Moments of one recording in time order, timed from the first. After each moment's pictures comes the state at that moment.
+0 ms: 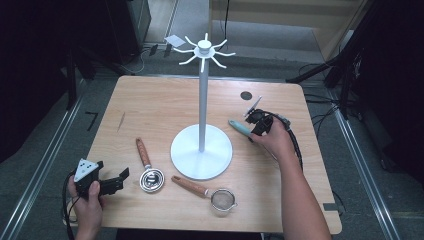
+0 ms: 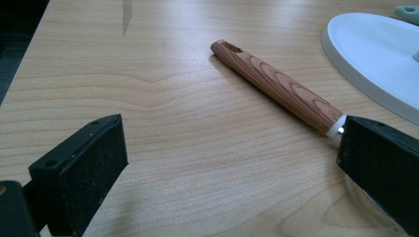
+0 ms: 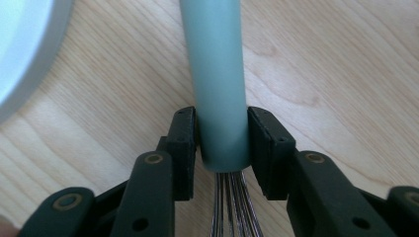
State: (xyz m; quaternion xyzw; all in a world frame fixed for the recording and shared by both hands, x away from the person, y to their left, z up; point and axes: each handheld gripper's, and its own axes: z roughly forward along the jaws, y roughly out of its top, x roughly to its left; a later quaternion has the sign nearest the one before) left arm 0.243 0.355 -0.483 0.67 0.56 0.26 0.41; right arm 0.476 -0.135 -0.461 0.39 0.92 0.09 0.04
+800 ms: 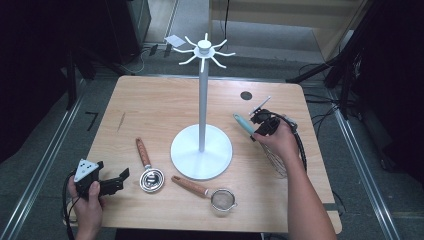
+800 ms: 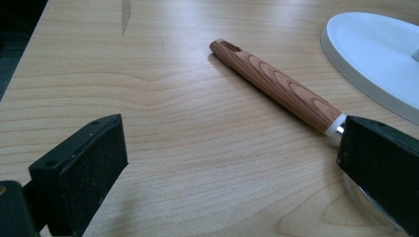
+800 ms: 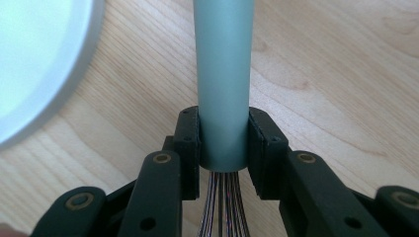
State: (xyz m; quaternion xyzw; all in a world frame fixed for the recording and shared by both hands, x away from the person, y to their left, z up) left arm 0.242 0.355 -0.483 0.67 0.56 0.26 0.41; right arm 0.457 -0.149 -0.445 0.42 0.89 0.14 0.06
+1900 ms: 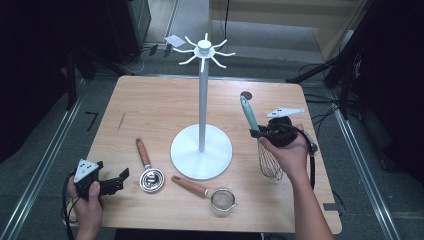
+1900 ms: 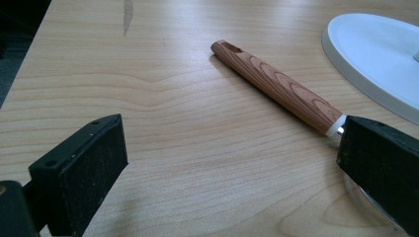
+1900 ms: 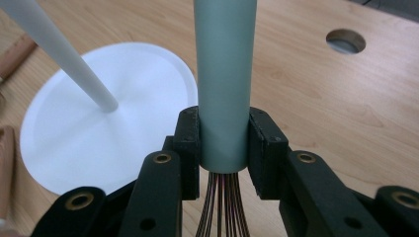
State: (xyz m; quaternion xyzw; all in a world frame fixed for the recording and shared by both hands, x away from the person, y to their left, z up) left arm 0.241 0.355 -0.483 0.67 0.56 0.26 0.41; right arm 0.377 -0.171 -0.393 0.41 0.81 0.40 0.13
